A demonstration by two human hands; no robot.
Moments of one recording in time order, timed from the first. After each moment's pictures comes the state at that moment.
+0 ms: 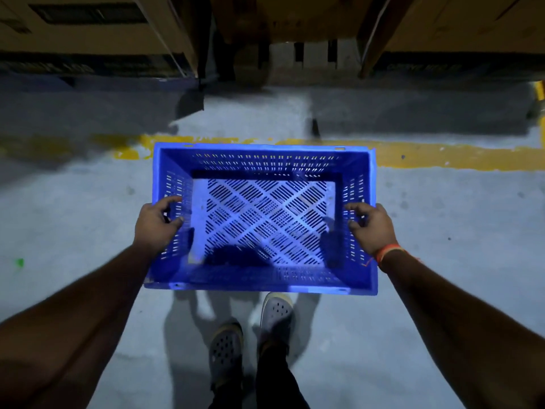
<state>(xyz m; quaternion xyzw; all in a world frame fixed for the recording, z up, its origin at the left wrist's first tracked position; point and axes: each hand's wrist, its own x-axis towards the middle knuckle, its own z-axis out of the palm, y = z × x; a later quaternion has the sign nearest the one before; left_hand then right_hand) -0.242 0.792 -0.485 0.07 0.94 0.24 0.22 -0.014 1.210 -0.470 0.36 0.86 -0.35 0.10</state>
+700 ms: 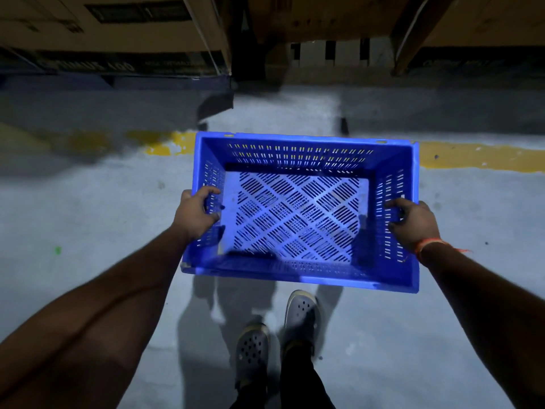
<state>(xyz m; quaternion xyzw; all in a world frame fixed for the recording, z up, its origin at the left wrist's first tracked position) -0.244 0.788 -0.476 0.09 0.93 0.22 0.27 -0.018 1.204 -0.468 0.37 0.88 -0.26 0.15</state>
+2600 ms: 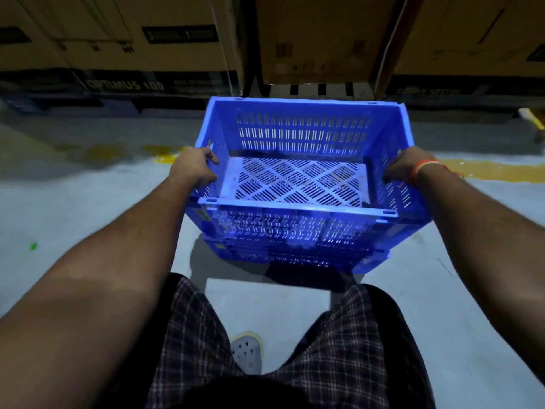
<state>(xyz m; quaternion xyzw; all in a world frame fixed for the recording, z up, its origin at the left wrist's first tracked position) -0.183 0.766 -0.491 0.14 0.97 0.16 0.09 0.009 1.171 -0.469 0.39 0.89 -0.19 0.10</state>
